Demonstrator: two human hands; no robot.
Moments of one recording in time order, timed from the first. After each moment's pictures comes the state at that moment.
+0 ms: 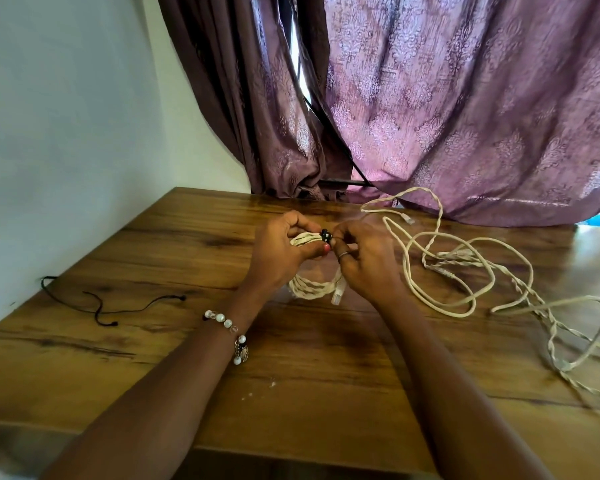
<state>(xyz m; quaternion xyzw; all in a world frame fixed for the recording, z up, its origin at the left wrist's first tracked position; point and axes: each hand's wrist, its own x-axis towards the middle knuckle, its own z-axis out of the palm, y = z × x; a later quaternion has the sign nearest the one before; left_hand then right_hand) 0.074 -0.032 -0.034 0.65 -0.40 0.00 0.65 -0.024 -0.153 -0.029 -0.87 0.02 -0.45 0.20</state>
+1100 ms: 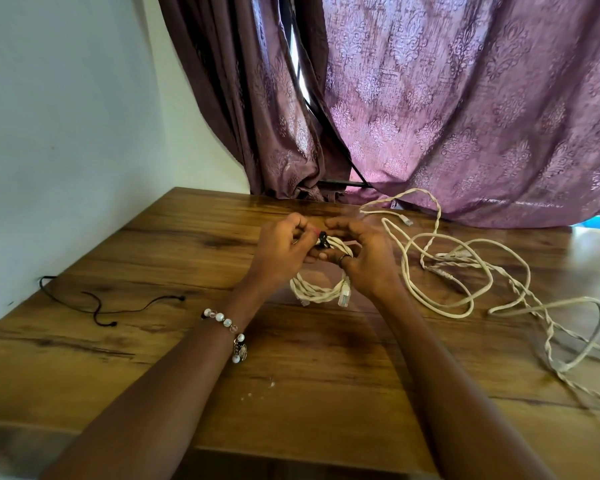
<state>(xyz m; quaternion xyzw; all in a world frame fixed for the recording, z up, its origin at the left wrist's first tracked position) 0.075 -0.033 -0.029 0.69 -0.42 0.01 0.60 -0.023 -0.151 -0.025 -0.84 0.06 -0.36 0.40</state>
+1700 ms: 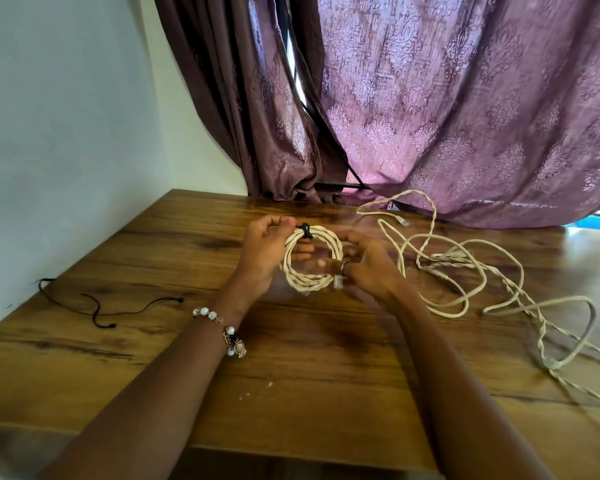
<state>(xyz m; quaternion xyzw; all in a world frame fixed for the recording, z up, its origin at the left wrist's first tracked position) 0.075 -0.031 -0.020 0.59 -0.22 -0.16 0.76 -0.032 -0.157 -0.028 -0.75 0.09 -0.20 0.62</state>
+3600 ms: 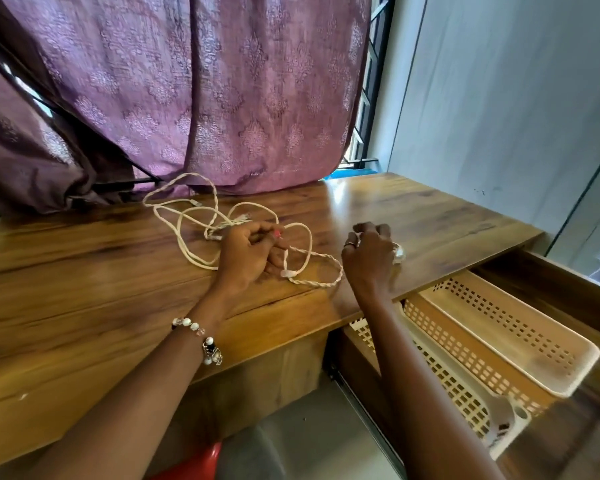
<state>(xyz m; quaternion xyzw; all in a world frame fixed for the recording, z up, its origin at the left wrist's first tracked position) -0.162 -0.166 -0.028 0.55 -0.46 -0.24 0.65 -0.330 -0.248 -0.031 -0.69 0.54 -0.48 0.06</state>
